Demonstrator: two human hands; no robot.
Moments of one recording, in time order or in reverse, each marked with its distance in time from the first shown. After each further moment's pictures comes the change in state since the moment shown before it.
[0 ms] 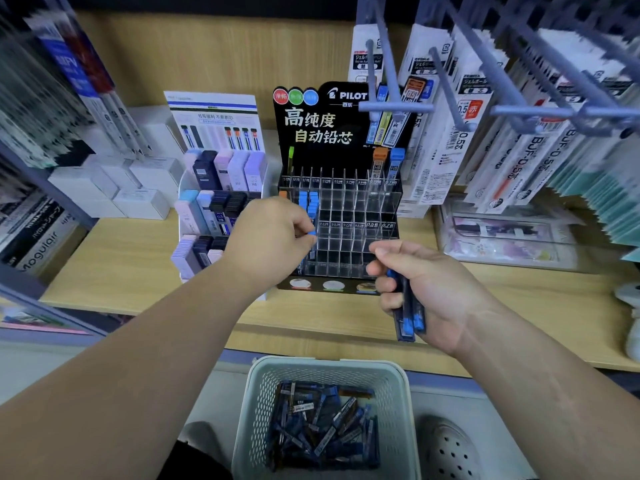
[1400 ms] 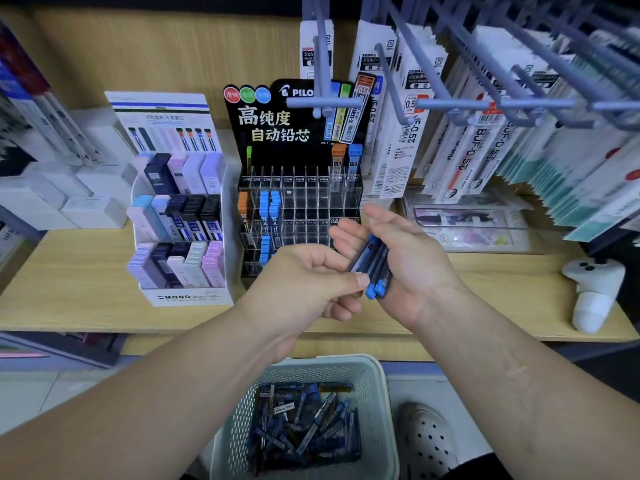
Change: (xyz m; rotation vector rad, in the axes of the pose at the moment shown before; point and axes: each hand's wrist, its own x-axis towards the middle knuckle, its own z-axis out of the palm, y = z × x) left_hand -0.045 0.086 0.018 -1.032 -0.422 -0.560; right_hand 0.000 -0.012 0.003 0.382 0.061 -0.168
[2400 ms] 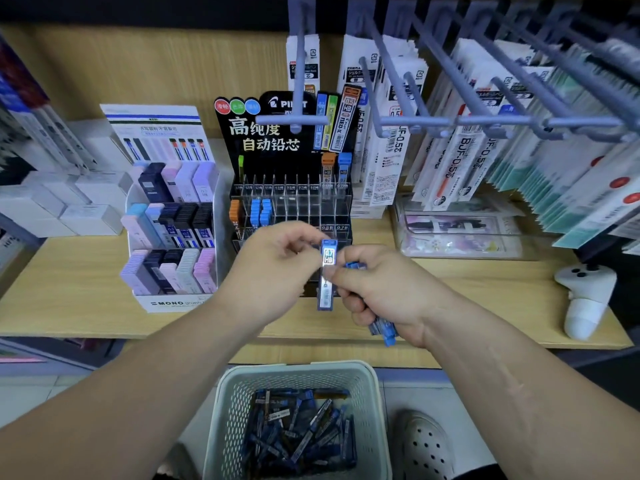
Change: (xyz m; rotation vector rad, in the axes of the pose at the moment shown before) left_hand 0.020 0.005 -0.014 0.352 0.210 0.278; right_hand -0.006 -0.004 -0.019 -0.861 -0.276 0.056
